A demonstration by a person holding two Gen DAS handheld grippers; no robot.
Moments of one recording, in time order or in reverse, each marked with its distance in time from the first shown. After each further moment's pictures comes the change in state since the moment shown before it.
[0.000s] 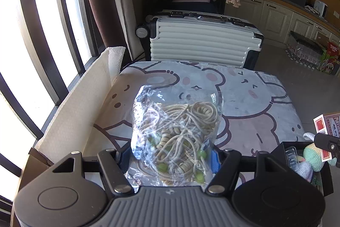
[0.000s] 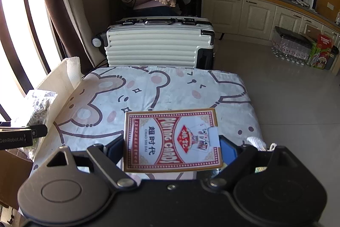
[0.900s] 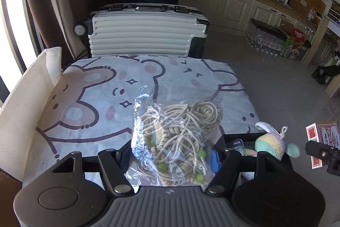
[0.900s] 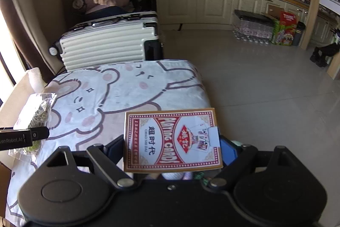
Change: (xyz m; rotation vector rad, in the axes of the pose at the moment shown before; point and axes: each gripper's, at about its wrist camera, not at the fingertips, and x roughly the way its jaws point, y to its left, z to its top) left arm 0.017 -0.114 -0.005 0.074 0.036 -0.210; right arm -0.020 -0.109 -0.030 0.149 0.029 -0.148
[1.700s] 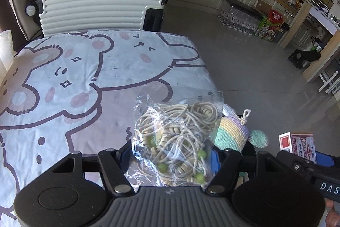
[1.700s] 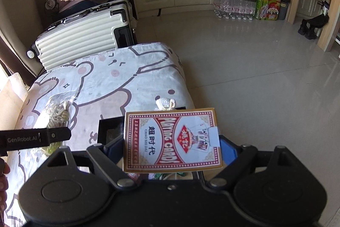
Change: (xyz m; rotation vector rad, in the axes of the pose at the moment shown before) left arm 0.059 -0.086 -0.007 0.003 0.132 -0.151; right arm 0.031 -0.069 -0.019 0.105 0.084 -0.017
